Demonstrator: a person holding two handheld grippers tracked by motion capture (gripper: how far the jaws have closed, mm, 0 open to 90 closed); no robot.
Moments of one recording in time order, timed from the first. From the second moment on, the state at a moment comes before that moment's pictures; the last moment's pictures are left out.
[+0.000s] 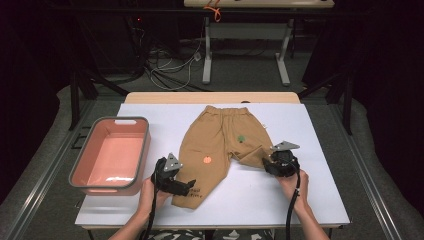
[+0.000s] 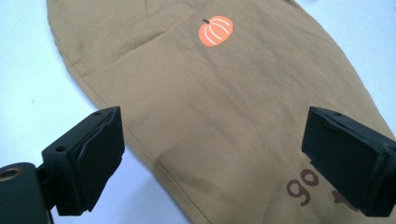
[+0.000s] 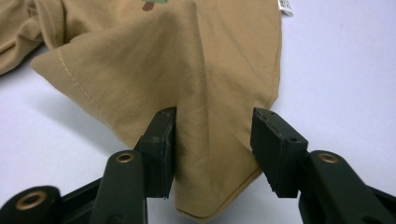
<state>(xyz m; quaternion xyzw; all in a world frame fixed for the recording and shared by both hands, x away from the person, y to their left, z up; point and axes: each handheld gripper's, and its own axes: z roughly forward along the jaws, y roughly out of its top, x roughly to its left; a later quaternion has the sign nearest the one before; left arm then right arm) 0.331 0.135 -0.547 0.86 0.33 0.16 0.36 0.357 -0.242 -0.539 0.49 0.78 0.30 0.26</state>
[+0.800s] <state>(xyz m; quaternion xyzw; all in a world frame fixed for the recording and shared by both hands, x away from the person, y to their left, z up) 0.330 0.137 -0.545 0.86 0.33 0.15 0.36 0.305 -0.238 -0.512 0.42 0.81 0.32 0.24</state>
